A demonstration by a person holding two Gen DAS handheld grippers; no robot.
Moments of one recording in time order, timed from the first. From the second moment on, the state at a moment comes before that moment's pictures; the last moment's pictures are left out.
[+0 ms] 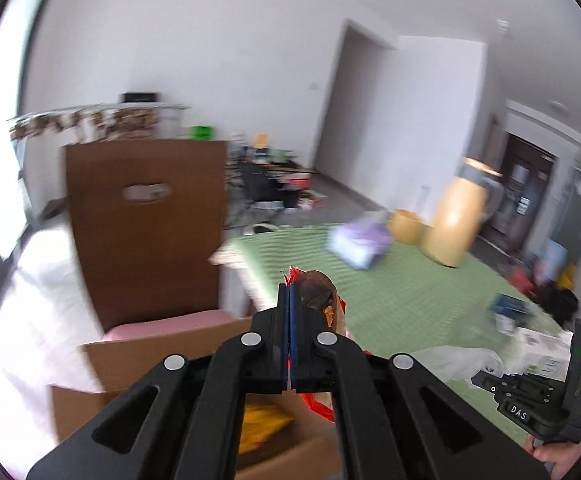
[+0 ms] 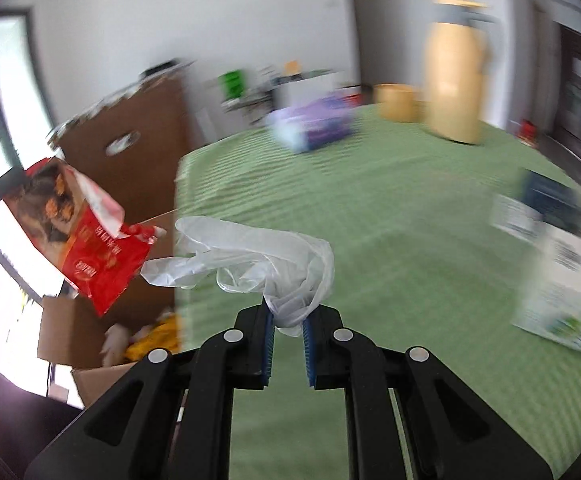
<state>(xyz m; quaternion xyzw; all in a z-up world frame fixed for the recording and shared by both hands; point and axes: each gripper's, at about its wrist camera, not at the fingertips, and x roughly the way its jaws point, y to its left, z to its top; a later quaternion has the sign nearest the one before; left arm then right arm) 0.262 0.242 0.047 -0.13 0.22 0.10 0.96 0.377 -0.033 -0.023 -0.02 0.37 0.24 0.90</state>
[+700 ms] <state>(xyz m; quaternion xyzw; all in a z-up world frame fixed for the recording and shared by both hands) 0.239 0.382 -0.121 -0.25 0.39 0.19 0.87 0.406 0.231 -0.120 -0.24 0.45 0.33 0.79</state>
